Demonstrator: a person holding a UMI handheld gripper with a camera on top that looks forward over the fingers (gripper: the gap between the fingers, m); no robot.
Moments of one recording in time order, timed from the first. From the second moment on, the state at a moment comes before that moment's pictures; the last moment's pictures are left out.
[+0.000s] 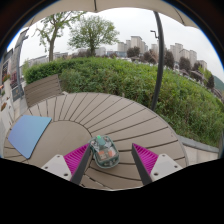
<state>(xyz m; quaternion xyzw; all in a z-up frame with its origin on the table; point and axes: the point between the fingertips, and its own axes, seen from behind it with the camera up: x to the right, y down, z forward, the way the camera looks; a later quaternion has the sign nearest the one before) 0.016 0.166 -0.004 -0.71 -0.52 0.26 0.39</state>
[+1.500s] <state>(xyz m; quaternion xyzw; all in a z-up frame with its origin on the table) -0.126 -0.154 0.008 -0.70 -0.55 0.31 0.32</state>
